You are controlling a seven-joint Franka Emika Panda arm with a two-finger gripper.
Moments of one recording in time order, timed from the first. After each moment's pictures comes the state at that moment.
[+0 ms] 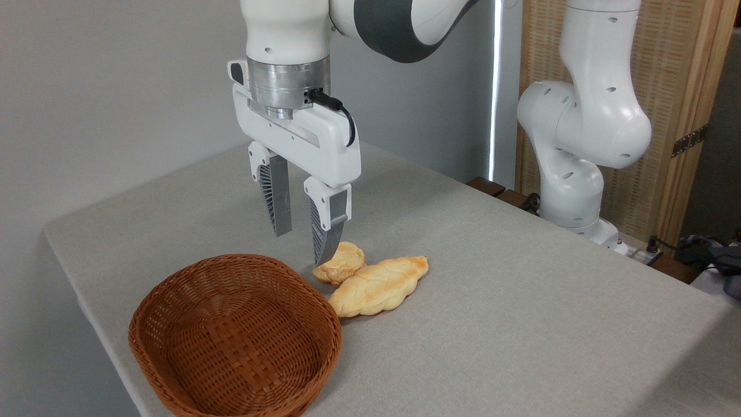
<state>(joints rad) -0.16 -0.12 0.11 -1.93 -0.07 1.93 0.70</state>
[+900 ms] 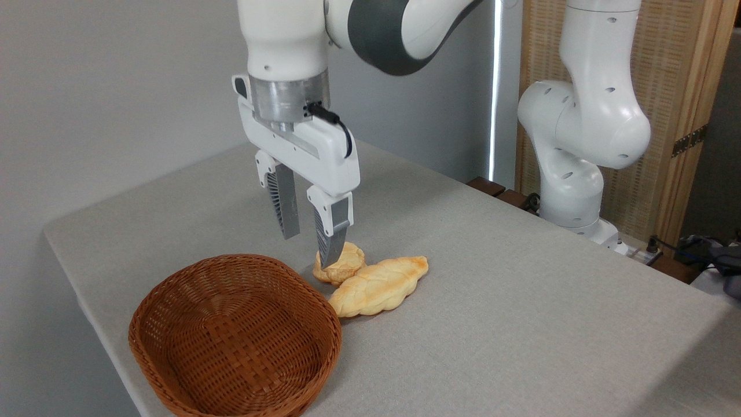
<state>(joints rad) -0.19 -0.12 0.11 -1.98 -0.07 1.92 0.70</state>
